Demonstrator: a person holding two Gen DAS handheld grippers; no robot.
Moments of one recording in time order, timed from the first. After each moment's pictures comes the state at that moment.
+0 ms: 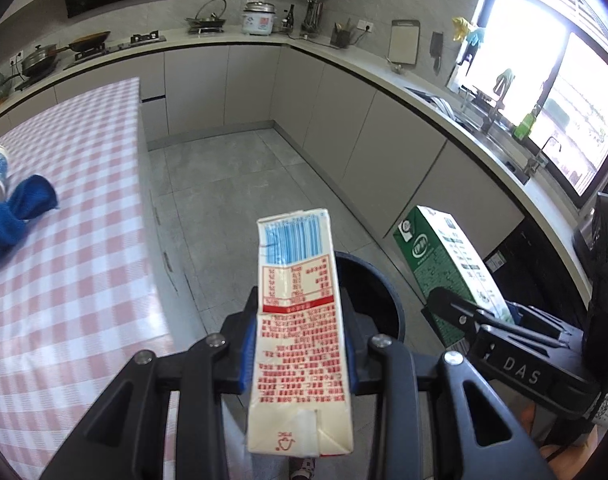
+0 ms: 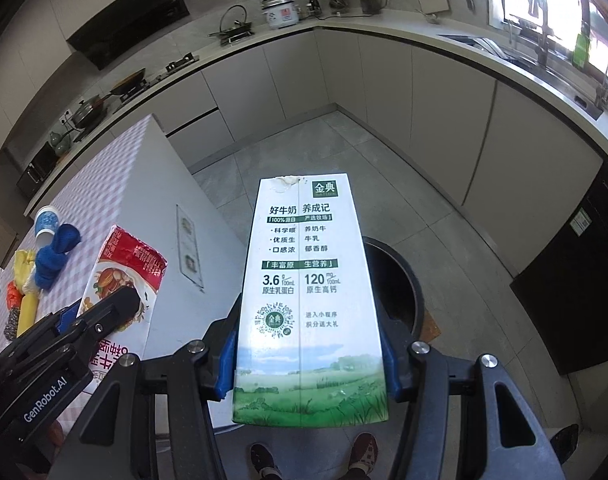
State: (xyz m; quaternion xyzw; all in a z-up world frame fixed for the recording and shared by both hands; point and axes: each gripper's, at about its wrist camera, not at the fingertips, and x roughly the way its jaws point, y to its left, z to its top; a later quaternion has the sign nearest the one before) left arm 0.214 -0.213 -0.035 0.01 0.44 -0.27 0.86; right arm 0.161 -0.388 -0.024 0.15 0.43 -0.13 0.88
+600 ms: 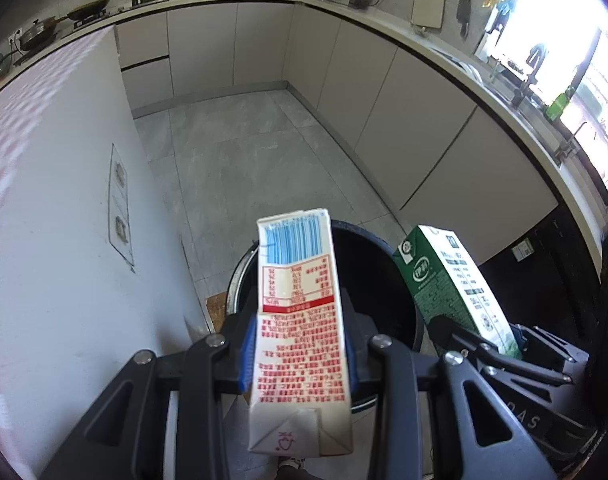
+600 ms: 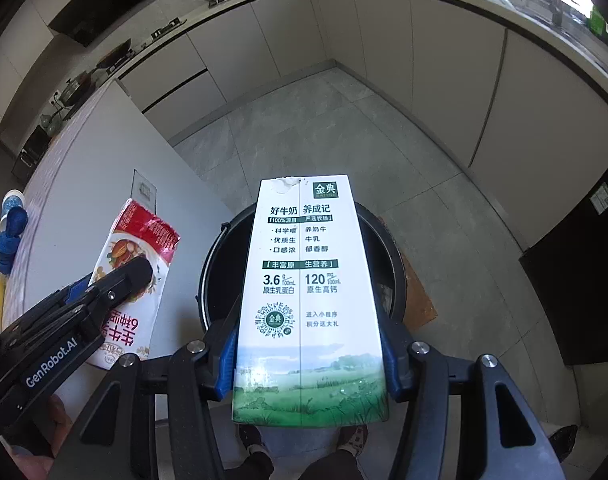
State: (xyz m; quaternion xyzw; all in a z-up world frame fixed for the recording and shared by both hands) left arm 0.234 -0.285 -0.106 0.02 0.50 -0.23 0.83; right arm 0.189 -0.463 -0.110 0.17 0.50 -0.10 0.84
